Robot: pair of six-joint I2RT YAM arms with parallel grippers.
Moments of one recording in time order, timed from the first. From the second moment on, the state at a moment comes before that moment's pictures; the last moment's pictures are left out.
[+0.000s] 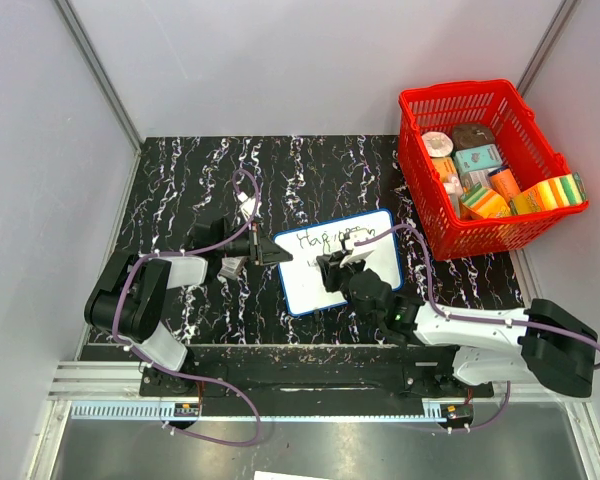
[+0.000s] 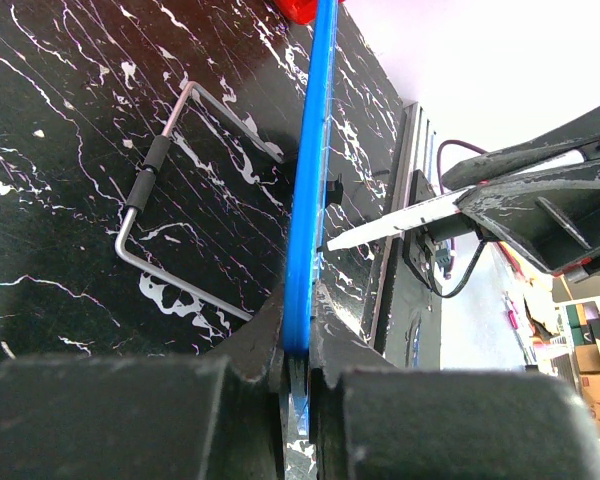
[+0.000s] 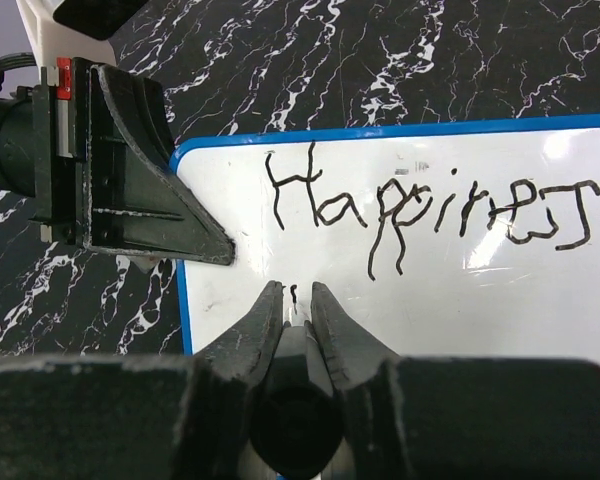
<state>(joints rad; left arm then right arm) -0.27 1.60 0.58 0.67 1.07 -0.55 1.12 1.21 0.52 0.53 0.65 0.36</state>
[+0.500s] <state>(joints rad) -0.27 1.60 0.58 0.67 1.07 -0.55 1.12 1.18 0.51 0.47 0.61 0.38</state>
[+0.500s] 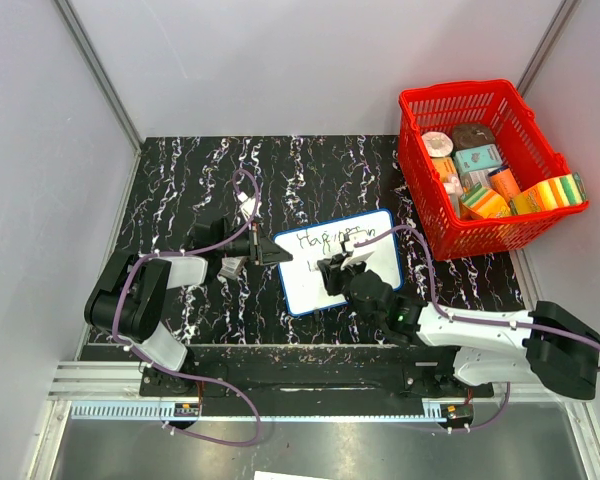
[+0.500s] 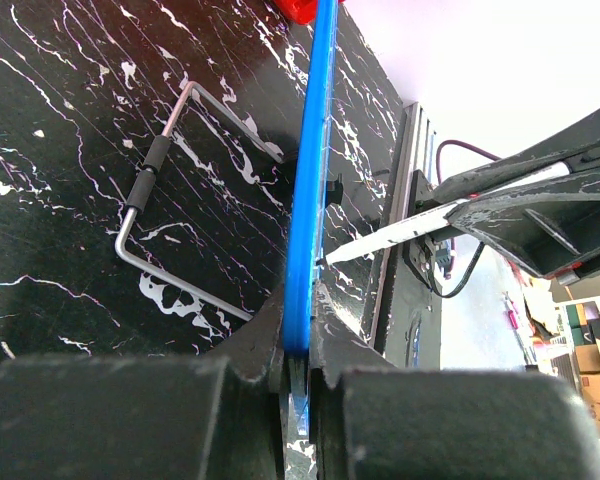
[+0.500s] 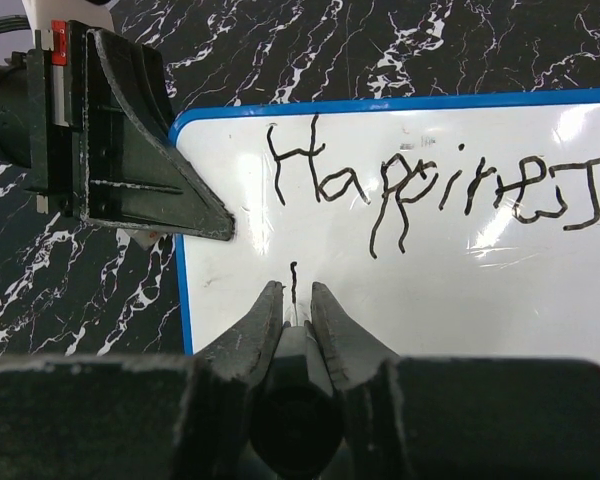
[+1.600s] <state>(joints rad) -0.27 1.60 0.58 0.67 1.07 -0.55 1.13 1.14 0.50 0.42 0.62 0.38</state>
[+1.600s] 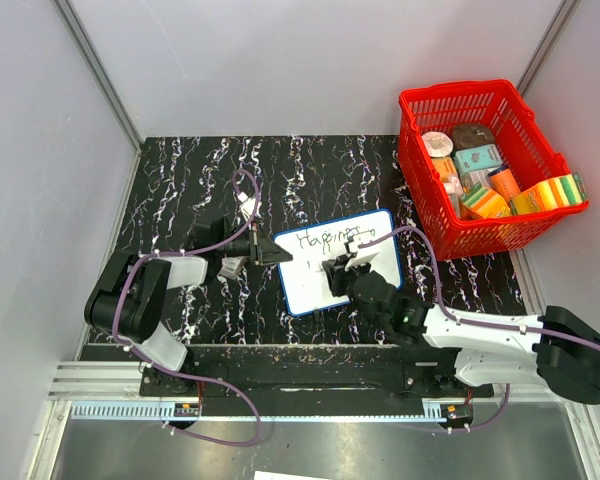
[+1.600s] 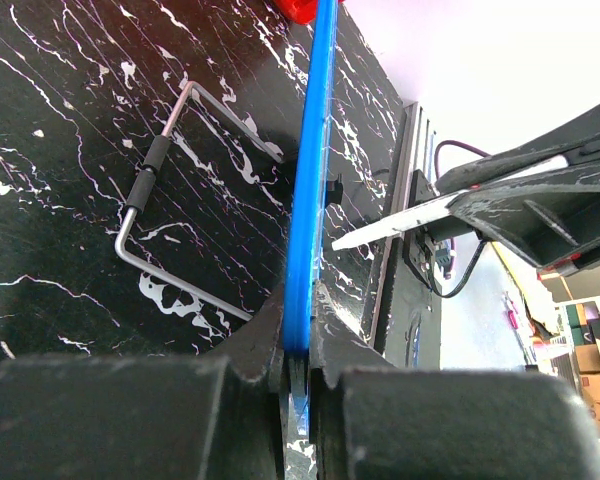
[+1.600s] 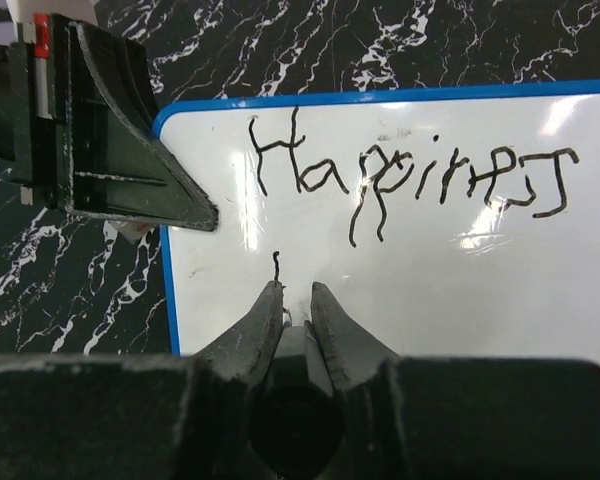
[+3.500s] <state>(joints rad) -0.27 1.60 0.58 0.66 1.06 -0.54 1.08 1.13 0.53 0.35 0.65 0.46</state>
